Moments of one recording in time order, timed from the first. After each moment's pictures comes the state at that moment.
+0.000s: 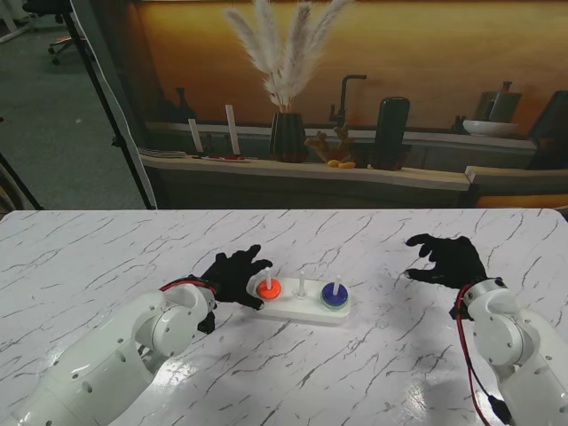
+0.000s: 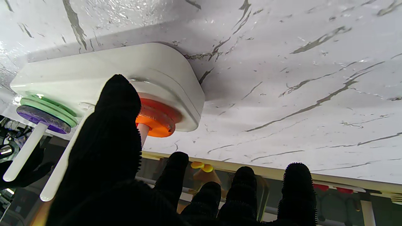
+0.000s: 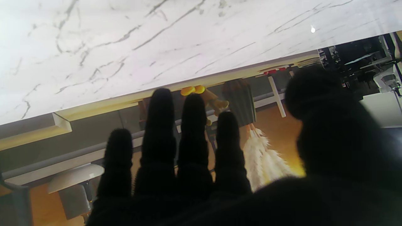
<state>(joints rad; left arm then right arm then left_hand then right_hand) 1.30 -1.05 -0.90 -1.47 0.78 0.02 -0.19 -1.53 -1.07 1.47 -1.36 -0.81 -0.19 -0.09 0.92 -0.41 0.16 0.01 0.29 0.25 0.12 0.46 0.09 0.31 -0.01 0.19 0.12 0.31 0.13 0.44 -0.10 0.53 0.55 0.63 0.39 -0.59 0.69 -0.06 0.40 -0.15 0.56 0.34 0.71 -0.08 0.63 0.47 0.76 -0.05 0.54 0.51 0.06 0.06 1.02 0.64</state>
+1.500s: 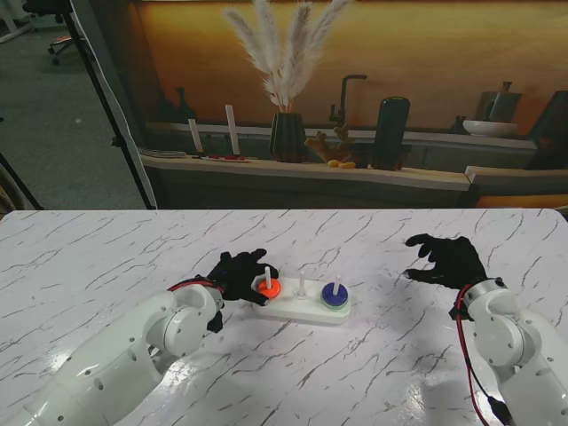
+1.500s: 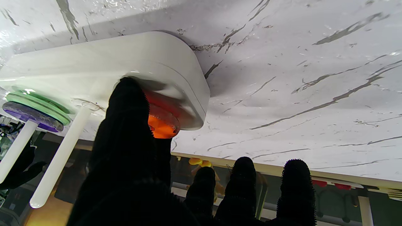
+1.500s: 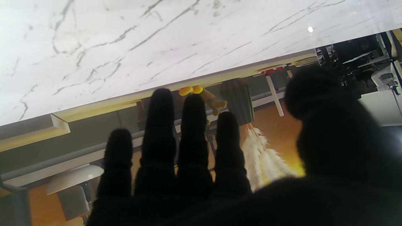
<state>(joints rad) 1.27 -1.07 -0.84 -1.43 0.77 0.07 -0.13 -1.55 -1.07 1.47 -1.38 -0.81 -0.19 -0.08 1.07 -0.28 -0.04 -0.02 0.46 0.02 0.33 0.63 0.23 0.23 0.05 0.31 0.22 0.31 0.15 0.46 -0.08 0.53 0.59 0.63 0.39 -0.59 0.69 -0.06 0.40 -0.15 0.56 0.34 0.71 -0.08 0.63 0.47 0.76 -0.05 0.54 0.51 0.06 0.06 1.02 0.64</state>
